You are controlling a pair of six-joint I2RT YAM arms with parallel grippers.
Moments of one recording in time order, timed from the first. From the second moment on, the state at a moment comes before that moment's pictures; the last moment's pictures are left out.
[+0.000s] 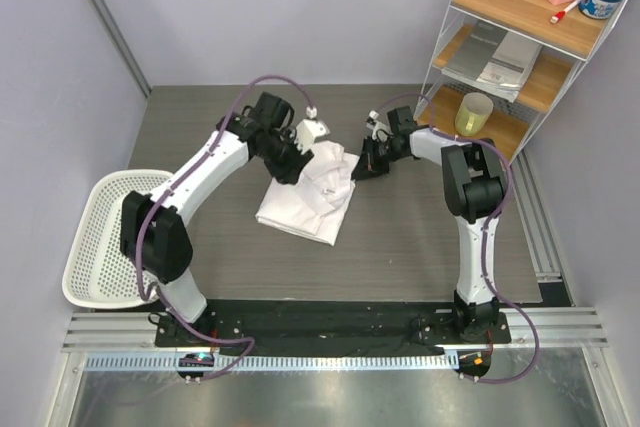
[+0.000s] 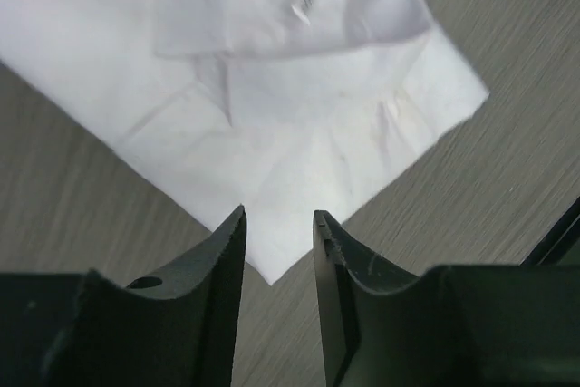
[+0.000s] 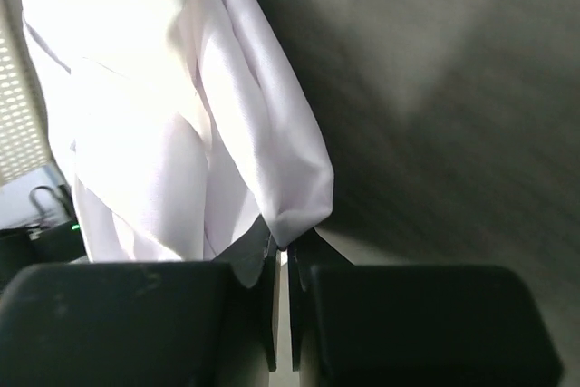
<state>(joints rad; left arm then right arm) -0.52 1.71 1.58 -0.92 0.33 0.47 0.24 2.19 1.47 -0.38 -0.73 0.29</state>
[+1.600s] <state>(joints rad) -0.34 1.88 1.47 -0.93 0.58 0.41 0.26 1.75 1.21 -0.89 -0.60 -0.21</state>
